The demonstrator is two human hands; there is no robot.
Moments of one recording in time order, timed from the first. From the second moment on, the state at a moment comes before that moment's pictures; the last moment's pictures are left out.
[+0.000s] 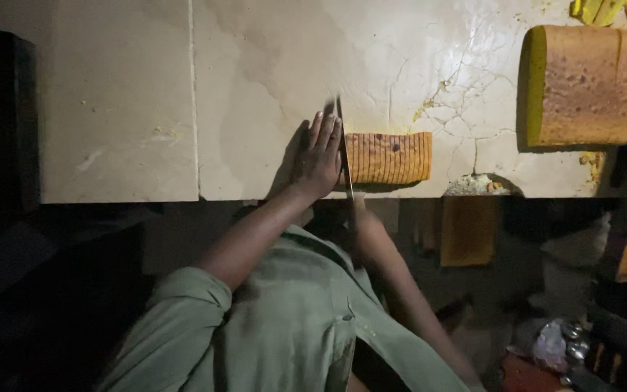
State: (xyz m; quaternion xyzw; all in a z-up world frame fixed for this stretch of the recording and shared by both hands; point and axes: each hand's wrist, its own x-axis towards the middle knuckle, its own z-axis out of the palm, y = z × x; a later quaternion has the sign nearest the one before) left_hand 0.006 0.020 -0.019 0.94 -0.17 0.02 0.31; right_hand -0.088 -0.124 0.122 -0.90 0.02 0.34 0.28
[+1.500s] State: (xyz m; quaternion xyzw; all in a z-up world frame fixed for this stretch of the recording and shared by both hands) left_hand 0.009 0.048 0.005 0.92 -0.19 0.01 0.33; right_hand -0.137 -0.116 0.058 -0.91 -0.02 0.32 0.26
